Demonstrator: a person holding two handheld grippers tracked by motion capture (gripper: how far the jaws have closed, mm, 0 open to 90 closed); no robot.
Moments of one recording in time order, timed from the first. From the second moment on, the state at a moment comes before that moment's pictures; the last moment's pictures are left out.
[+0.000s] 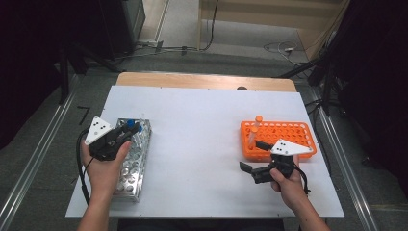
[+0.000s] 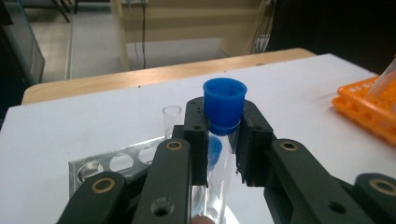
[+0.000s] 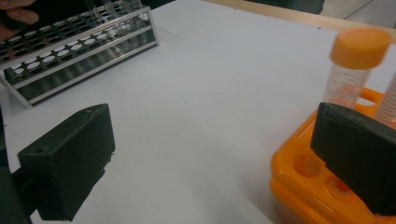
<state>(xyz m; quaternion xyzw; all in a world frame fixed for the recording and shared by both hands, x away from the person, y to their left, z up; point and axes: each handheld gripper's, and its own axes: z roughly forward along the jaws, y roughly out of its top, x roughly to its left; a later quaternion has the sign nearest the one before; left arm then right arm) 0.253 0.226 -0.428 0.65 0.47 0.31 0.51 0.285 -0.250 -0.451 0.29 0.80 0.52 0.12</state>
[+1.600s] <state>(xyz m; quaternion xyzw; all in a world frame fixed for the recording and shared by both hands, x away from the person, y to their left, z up) 0.241 0.188 -0.414 0.67 0.46 0.24 0.53 0.325 -0.248 -0.486 0.42 0.75 0.46 0.23</state>
